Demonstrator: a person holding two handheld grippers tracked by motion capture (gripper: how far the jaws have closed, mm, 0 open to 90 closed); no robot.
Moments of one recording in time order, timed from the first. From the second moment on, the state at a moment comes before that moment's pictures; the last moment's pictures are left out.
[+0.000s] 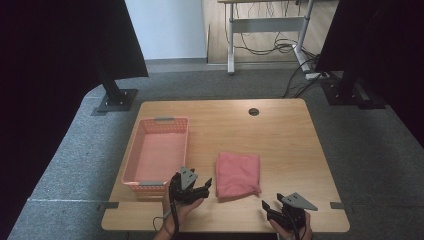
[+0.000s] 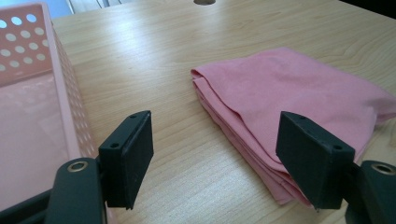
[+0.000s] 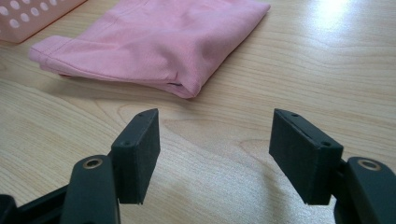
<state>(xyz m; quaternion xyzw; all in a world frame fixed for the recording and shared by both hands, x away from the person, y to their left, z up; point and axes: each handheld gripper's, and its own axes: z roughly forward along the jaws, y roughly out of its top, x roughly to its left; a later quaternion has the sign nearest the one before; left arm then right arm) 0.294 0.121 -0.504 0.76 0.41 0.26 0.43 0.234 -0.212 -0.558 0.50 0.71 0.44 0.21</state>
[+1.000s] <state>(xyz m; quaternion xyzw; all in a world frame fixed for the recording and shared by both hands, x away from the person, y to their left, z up) 0.310 0.103 -0.492 0.76 0.41 0.27 0.42 0.235 -0.212 -0.559 0.50 0.71 0.44 0.21</state>
